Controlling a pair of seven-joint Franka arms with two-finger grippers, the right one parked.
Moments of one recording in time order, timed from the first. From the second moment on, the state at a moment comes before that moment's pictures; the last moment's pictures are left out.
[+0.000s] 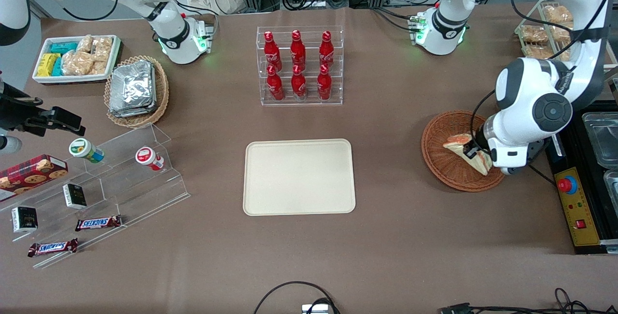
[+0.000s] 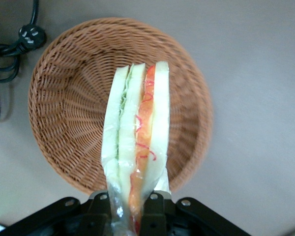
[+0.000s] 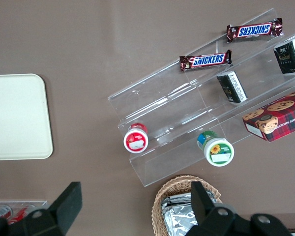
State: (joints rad) arm 0.20 0.19 -0.37 -1.94 0.08 1.92 -0.94
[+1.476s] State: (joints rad) arm -0.38 0.87 -0.37 -1.28 0.14 1.95 -0.73
